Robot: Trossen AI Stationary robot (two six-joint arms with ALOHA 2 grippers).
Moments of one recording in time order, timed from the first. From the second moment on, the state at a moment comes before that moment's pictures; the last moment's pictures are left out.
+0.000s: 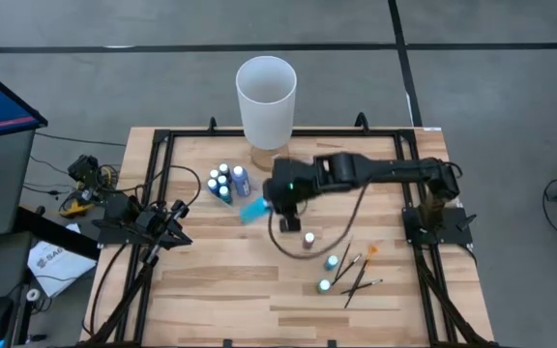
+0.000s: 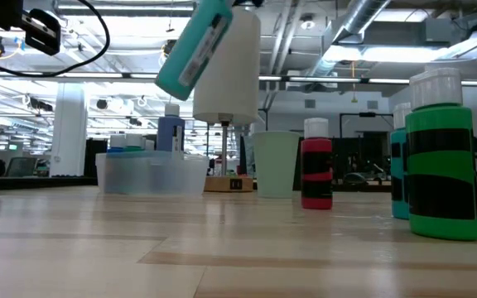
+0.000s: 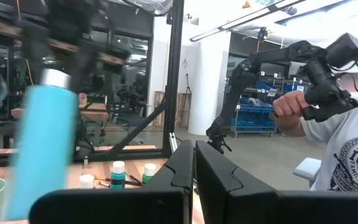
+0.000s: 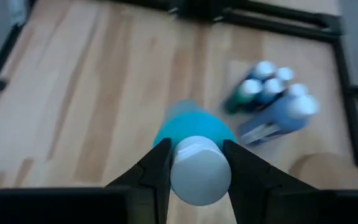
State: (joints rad) left arm -0.69 0.06 0.01 0.32 -0.31 -0.01; right arm 0.08 1.87 1.97 -0.92 0.08 -0.12
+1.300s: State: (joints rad) left arm -0.69 0.06 0.01 0.33 -0.31 -0.01; right arm -0.15 2.02 1.97 -0.88 0.08 -0.13
